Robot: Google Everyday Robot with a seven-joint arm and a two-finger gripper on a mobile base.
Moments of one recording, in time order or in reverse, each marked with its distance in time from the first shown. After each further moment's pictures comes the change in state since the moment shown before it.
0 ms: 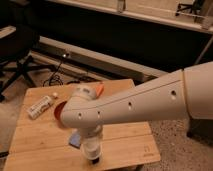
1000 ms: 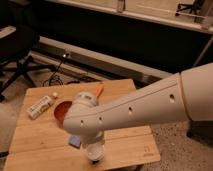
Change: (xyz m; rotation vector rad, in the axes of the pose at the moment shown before) arm 0.016 0.000 0.016 0.006 0.027 -0.002
